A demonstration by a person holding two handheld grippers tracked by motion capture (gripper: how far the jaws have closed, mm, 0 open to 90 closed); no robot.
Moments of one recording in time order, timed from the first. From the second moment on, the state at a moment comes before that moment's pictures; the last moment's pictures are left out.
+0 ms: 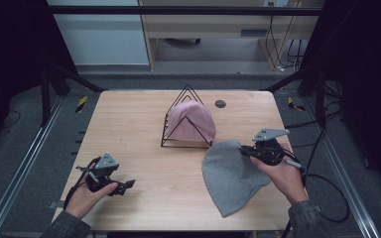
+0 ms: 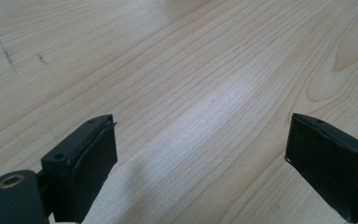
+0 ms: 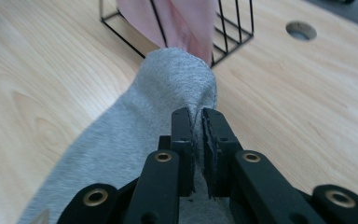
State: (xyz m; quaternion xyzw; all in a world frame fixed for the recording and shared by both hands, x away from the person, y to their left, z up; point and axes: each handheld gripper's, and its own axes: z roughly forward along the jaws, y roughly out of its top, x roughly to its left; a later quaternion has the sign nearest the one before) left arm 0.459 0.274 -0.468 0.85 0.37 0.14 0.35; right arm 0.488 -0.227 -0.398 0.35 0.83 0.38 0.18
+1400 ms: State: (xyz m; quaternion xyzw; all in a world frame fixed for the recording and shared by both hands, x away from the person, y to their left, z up) left arm 0.452 0.222 -0.406 0.87 0.26 0.11 0.41; right arm 0.454 -0.091 -0.266 0.16 0.85 0.44 0.23
